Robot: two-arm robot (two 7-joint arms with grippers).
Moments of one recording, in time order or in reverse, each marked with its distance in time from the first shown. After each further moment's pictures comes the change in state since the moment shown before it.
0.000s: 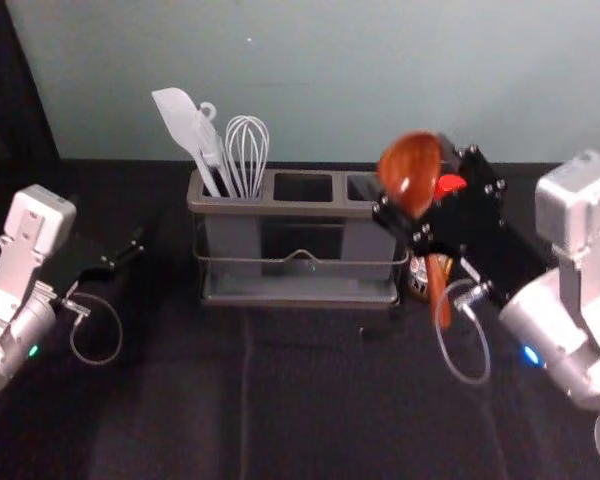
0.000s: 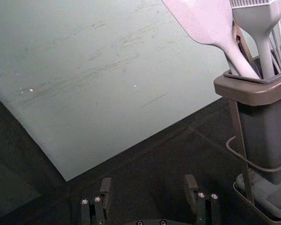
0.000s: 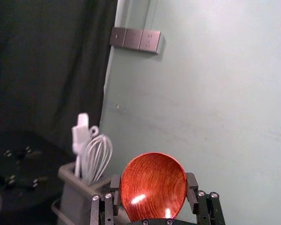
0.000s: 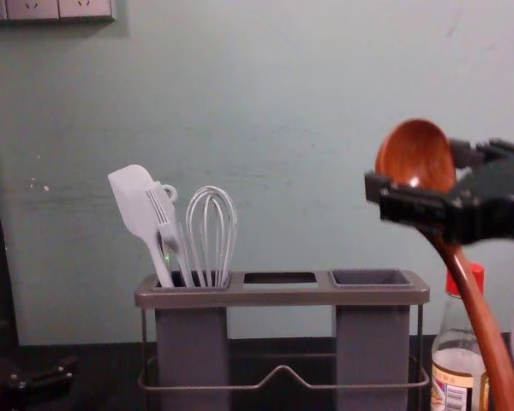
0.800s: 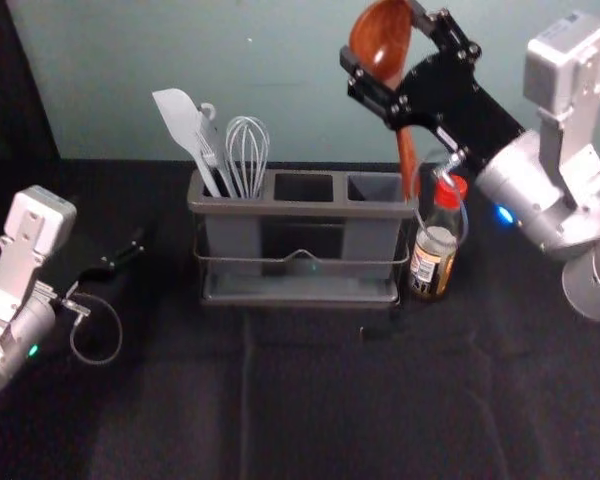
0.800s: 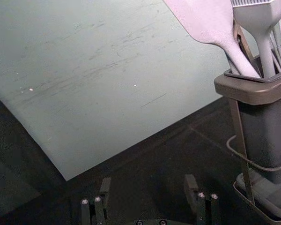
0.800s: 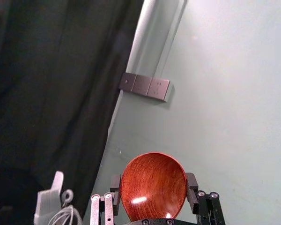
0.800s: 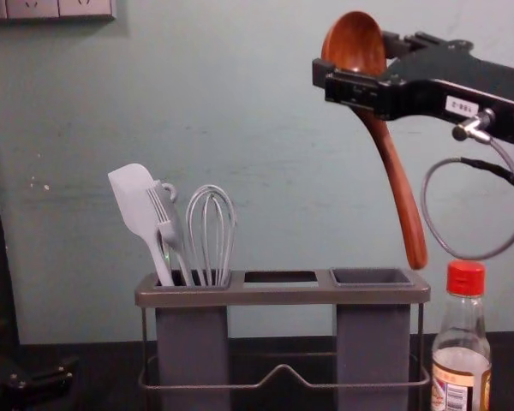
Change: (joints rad) left arm 0.000 0.000 0.000 0.000 0.000 0.000 0.000; right arm 0.406 0.006 -0.068 0.310 0.112 -0.147 0.100
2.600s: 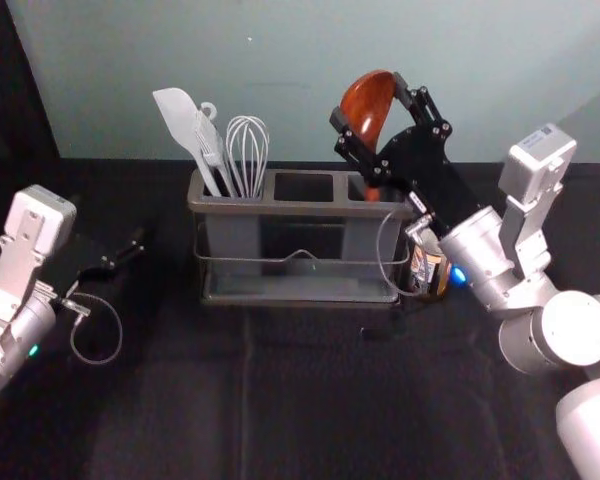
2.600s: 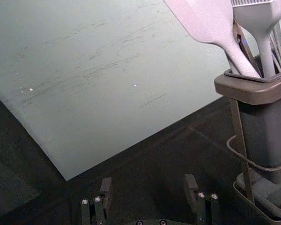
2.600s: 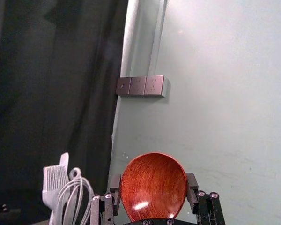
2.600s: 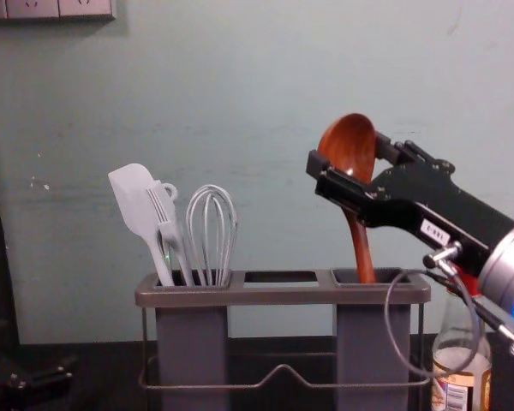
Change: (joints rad) left arm 0.000 0.000 0.000 0.000 0.000 0.000 0.000; right arm 0.018 -0.094 -0.029 0.367 0.123 -0.363 0.026
